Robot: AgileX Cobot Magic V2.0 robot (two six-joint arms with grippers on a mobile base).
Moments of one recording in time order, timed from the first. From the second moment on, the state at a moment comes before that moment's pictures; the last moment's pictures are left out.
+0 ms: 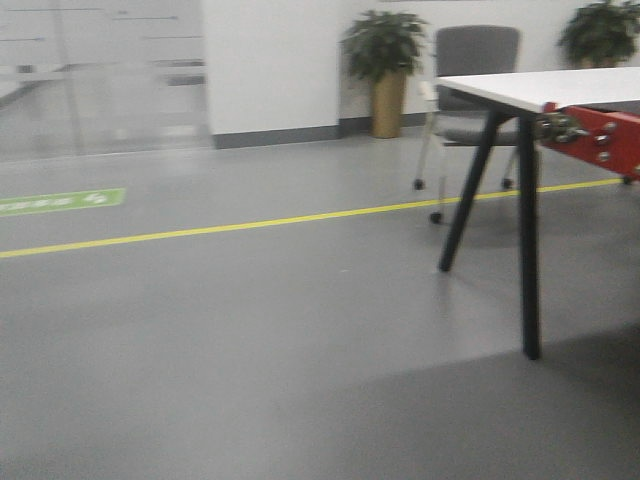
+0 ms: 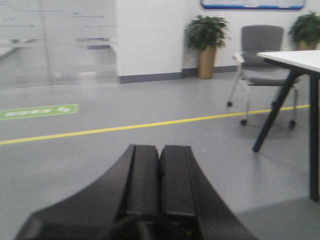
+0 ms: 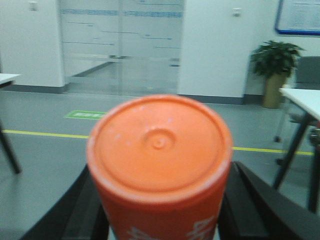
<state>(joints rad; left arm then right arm) -0.08 -0.01 0.03 0.00 -0.01 0.00 0.49 0.19 -0.23 -1.16 0.11 1.16</state>
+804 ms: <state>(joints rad) -0.08 -0.01 0.03 0.00 0.00 0.00 0.49 0.19 -0.23 -1.16 0.11 1.16</state>
